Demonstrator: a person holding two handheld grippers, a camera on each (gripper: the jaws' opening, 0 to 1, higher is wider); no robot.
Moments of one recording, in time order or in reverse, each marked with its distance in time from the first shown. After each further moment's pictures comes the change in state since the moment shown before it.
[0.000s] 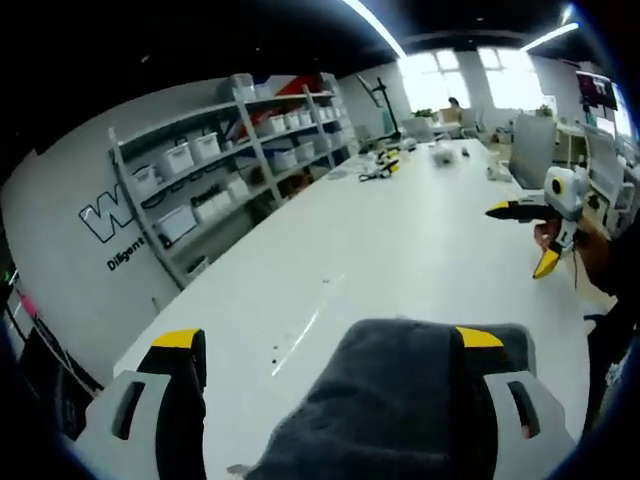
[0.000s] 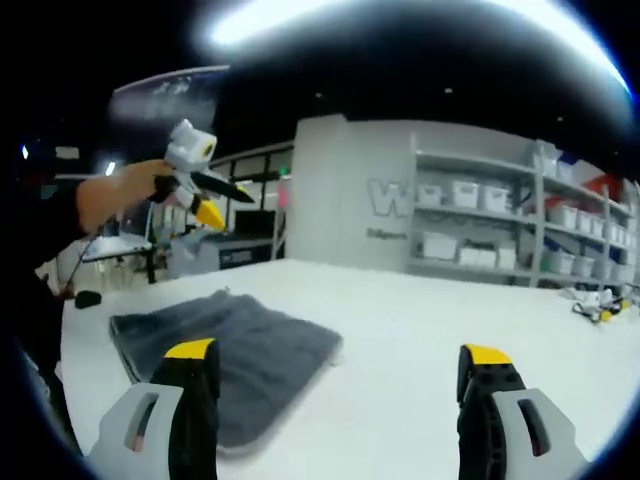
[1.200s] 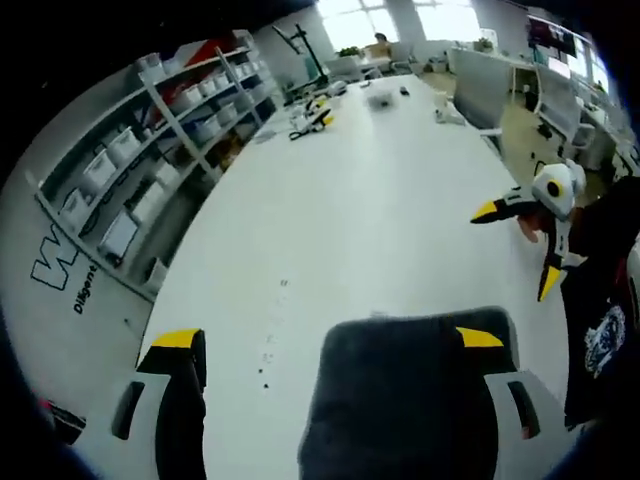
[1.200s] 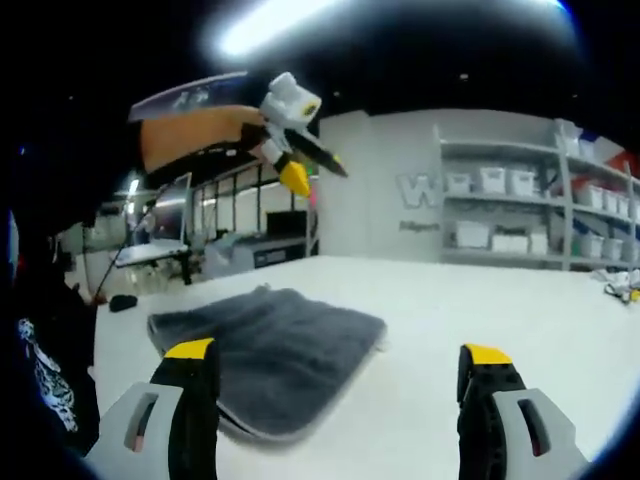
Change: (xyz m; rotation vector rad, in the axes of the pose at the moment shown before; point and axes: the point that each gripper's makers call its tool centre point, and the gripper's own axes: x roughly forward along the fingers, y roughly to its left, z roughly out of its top) left arm 0.057 -0.051 0.052 0.235 0.282 -0.246; right arm -0.012 0.036 -0.020 0.055 0.016 0.147
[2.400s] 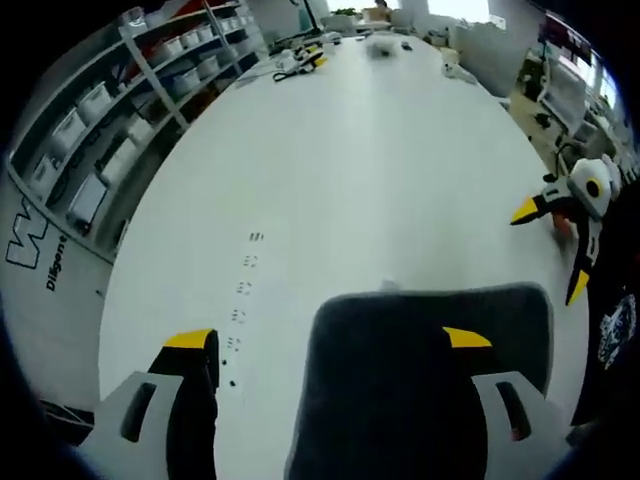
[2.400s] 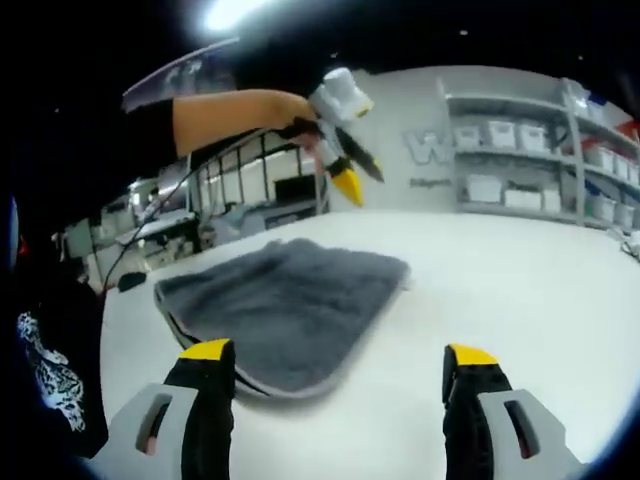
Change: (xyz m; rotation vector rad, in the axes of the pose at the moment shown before) left arm 0.113 0.019 -0.052 -0.042 0.157 -0.089; right arm 0.019 0.015 -0.064 0.078 0.167 0.061
